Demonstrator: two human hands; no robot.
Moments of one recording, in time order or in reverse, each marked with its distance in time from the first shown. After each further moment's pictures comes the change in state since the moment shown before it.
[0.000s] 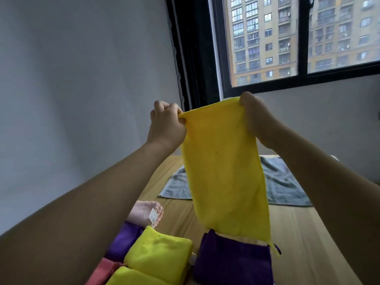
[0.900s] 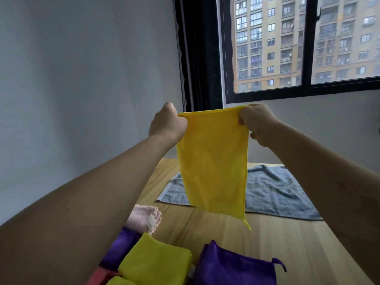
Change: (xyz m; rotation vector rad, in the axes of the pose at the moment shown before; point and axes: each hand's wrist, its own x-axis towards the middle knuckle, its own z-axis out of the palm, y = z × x) left_hand 0.022 -0.005 -0.001 -0.102 -0.043 -0.241; right_hand 0.038 0.006 0.012 -0.188 0.095 0.195
